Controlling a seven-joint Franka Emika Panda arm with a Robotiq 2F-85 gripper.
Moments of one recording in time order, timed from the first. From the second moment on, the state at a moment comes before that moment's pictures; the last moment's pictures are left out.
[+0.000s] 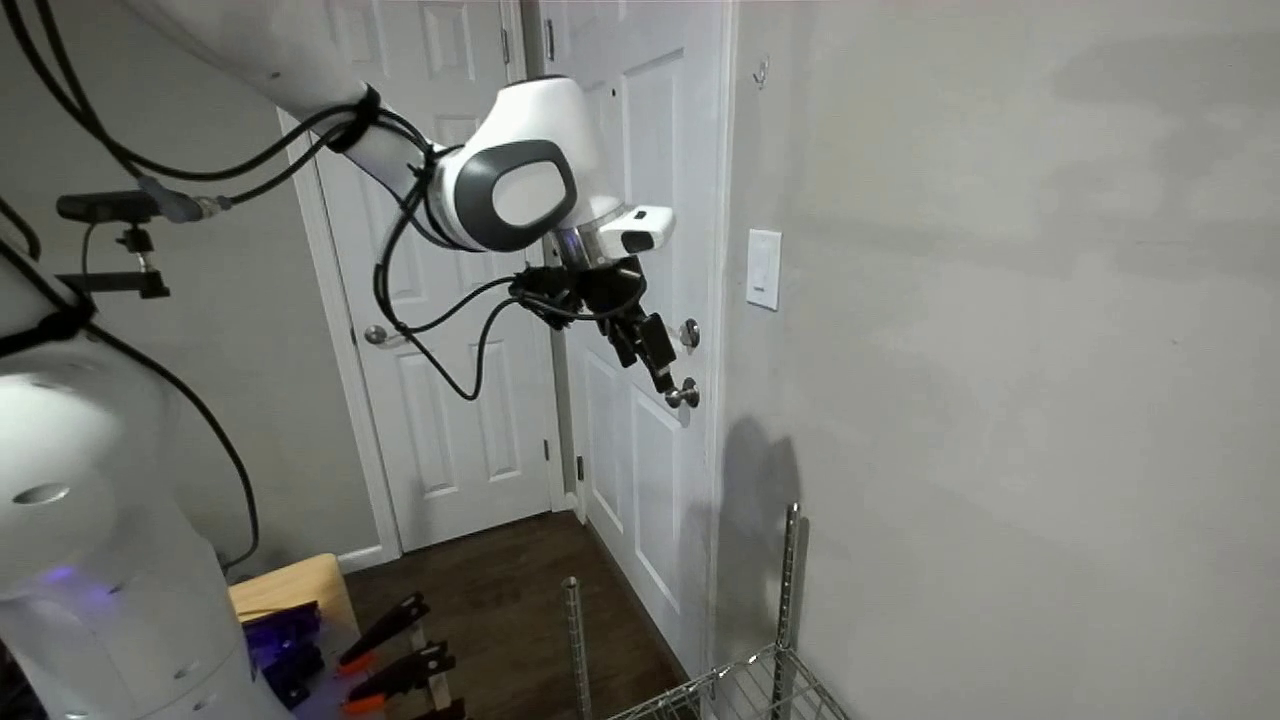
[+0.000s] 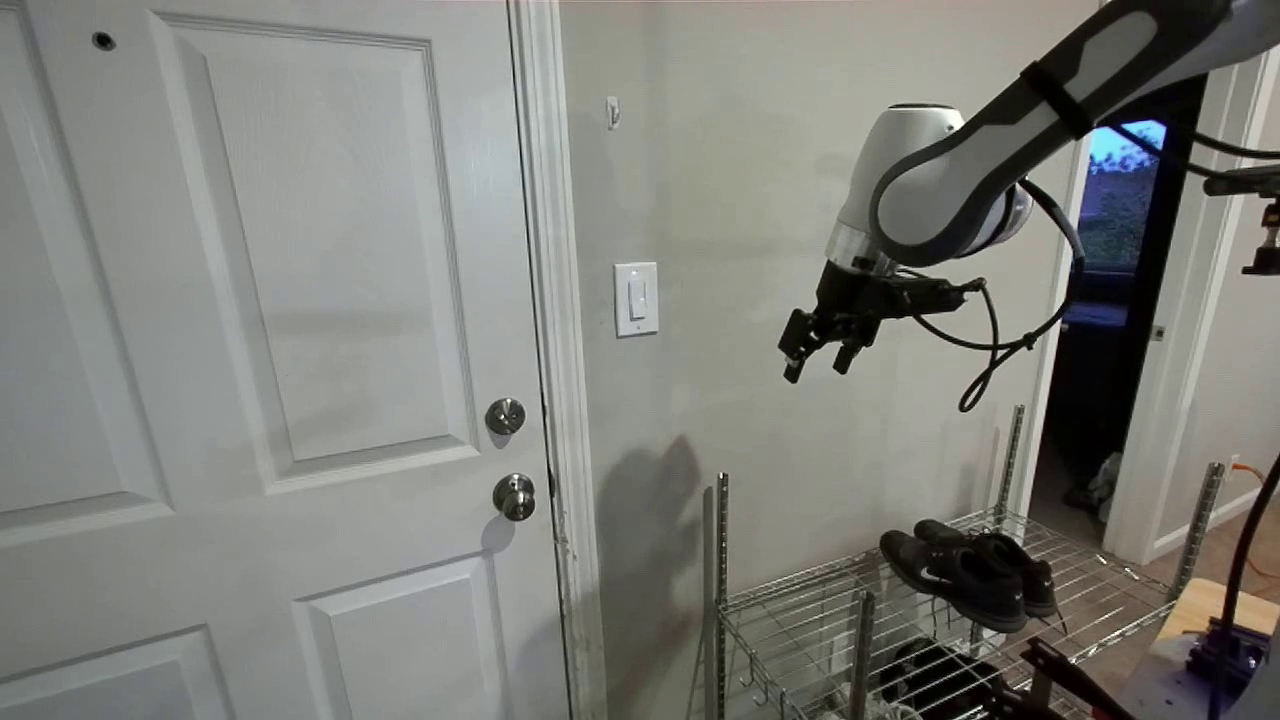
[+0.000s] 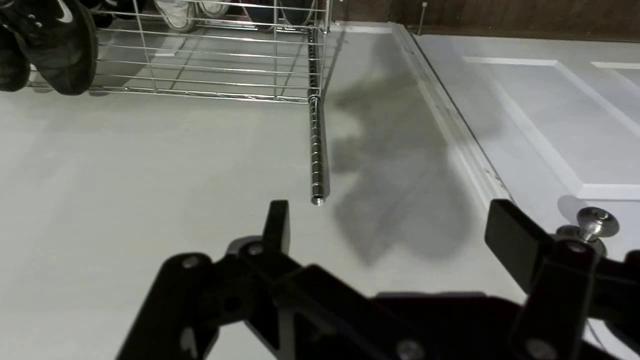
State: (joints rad) arm -0.04 -0.33 0.10 -2.61 -0.01 2.64 0.22
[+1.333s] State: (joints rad) arm 0.07 -0.28 0.26 -2.57 -0.01 2.69 0.37
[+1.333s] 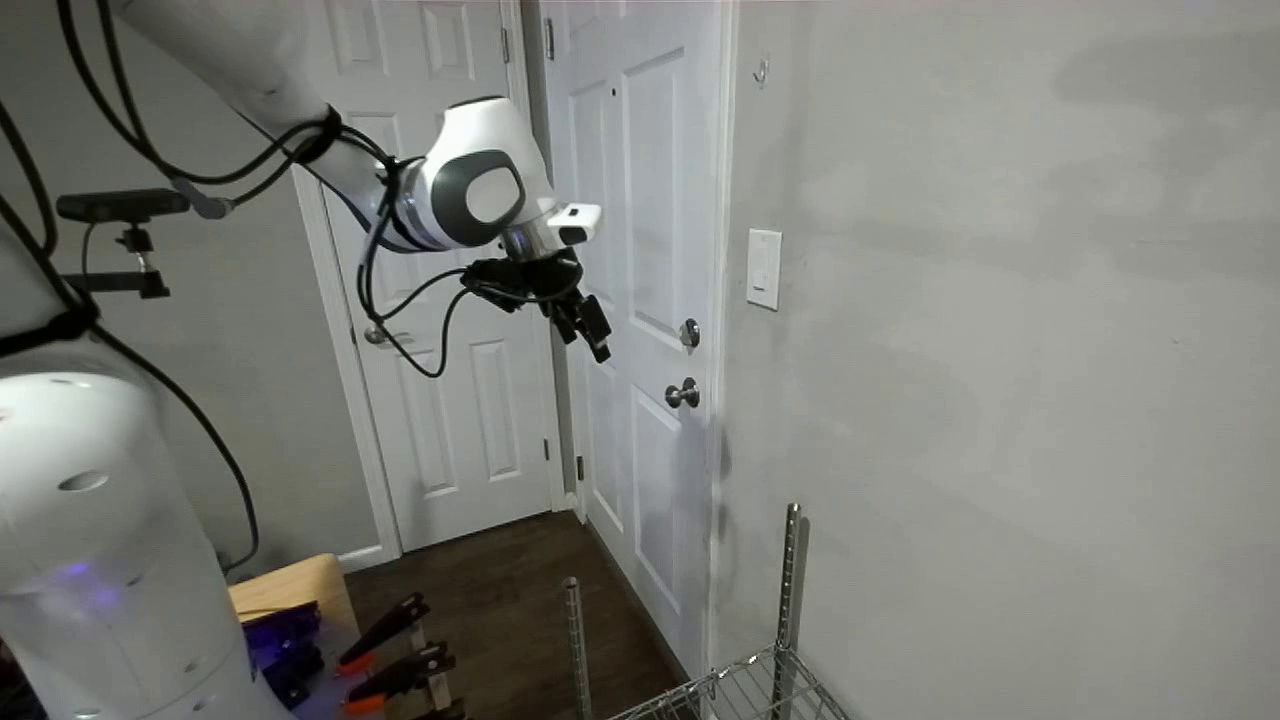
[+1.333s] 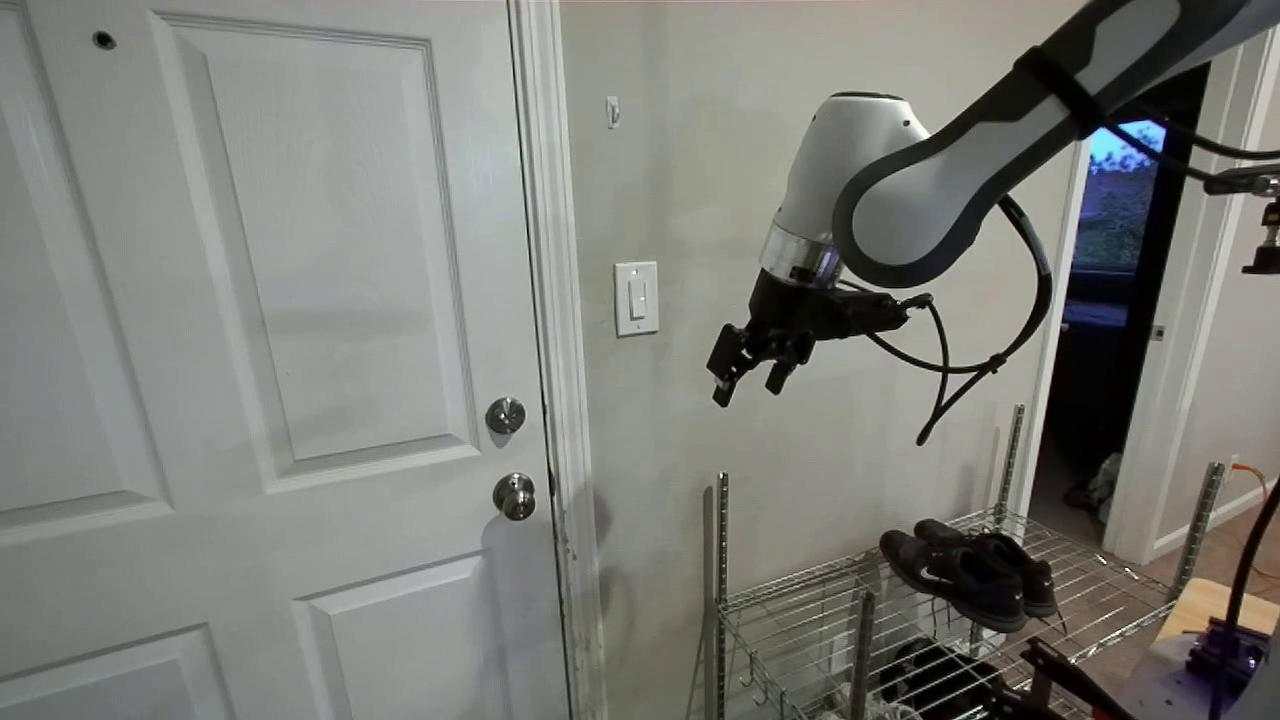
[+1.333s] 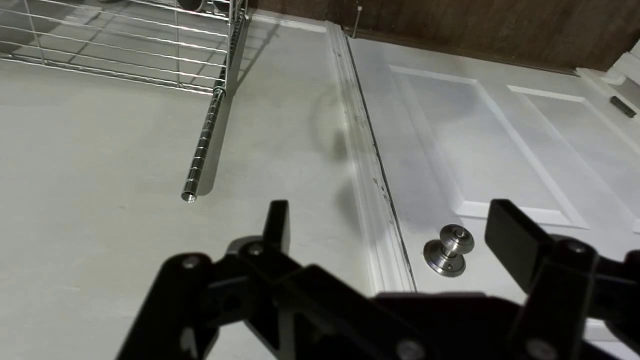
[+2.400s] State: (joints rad) arm -0.08 -0.08 0.38 -2.47 -0.18 3.17 0.69
